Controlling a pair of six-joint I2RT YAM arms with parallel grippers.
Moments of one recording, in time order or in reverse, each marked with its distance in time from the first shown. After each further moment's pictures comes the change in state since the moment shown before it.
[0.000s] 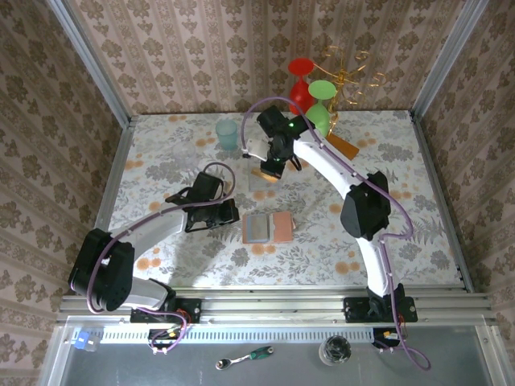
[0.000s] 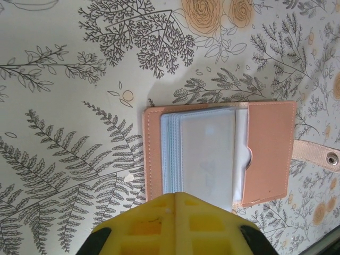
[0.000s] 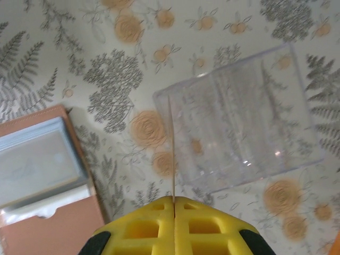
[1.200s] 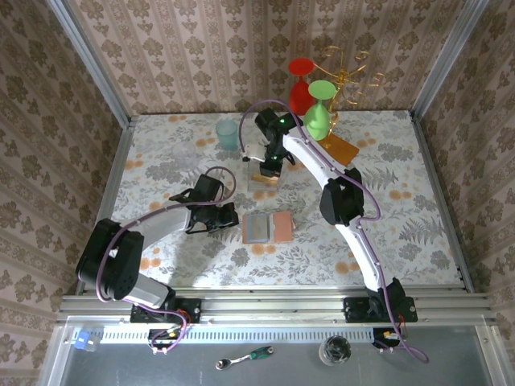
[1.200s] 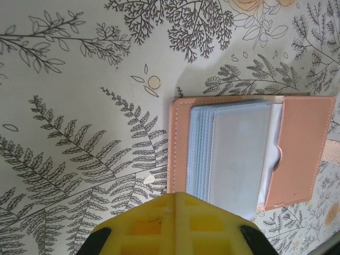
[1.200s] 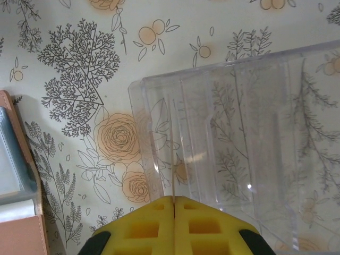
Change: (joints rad) left arm 0.020 0.084 -0.019 0.023 0.044 0.001; right arm -0.051 0.354 0.388 -0.216 -0.080 -0.159
